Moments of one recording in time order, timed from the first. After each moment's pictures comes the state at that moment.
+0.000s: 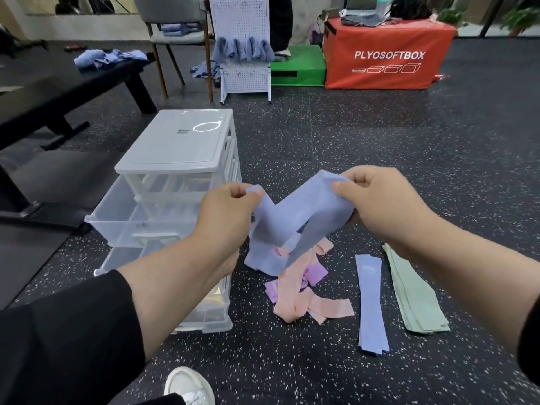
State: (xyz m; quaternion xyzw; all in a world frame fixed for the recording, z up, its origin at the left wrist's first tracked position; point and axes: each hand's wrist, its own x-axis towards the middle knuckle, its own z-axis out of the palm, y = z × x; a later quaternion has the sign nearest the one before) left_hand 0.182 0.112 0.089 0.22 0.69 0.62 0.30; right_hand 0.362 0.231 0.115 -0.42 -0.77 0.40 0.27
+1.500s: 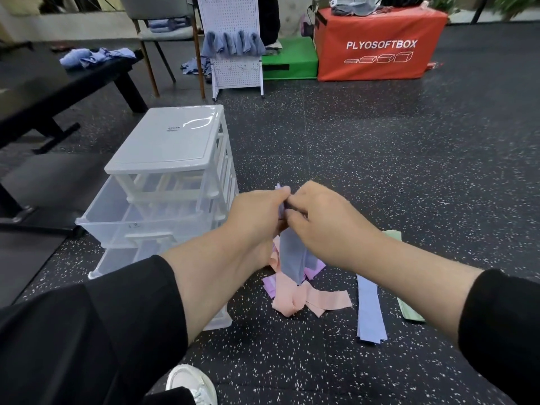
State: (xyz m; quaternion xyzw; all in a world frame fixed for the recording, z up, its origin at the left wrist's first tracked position) left_hand 0.226 0.138 0.093 0.16 0.64 0.62 0.43; right_hand 0.336 0.197 0.092 -0.30 -0.91 0.24 0.14
